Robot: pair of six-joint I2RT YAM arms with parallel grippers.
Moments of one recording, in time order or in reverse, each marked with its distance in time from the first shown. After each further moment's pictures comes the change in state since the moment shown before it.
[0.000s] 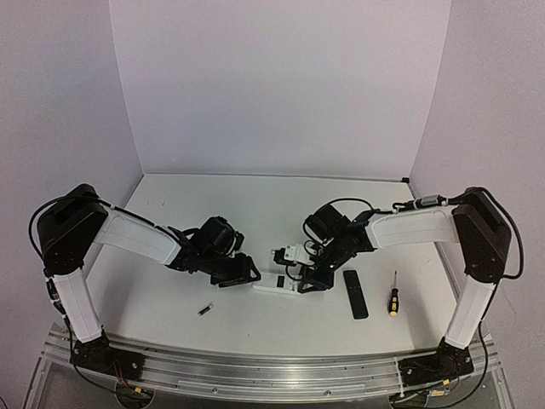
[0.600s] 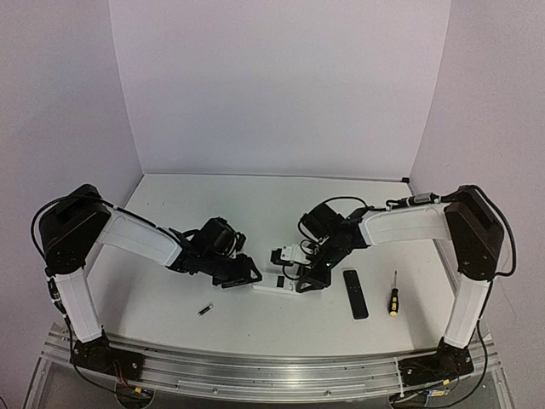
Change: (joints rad) left arm 0.000 0.015 -0.011 0.049 0.028 0.003; right arm -0.001 0.054 0.068 -0.055 -0.005 -0.029
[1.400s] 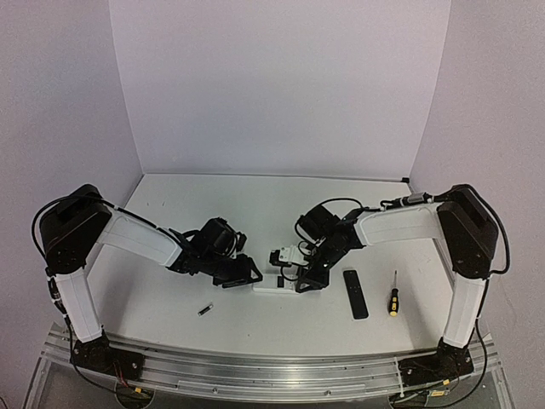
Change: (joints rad) left arm 0.000 0.005 -0.005 0.019 0.007 0.008; right arm 0.000 0.042 0.028 -0.004 0.035 -0.001
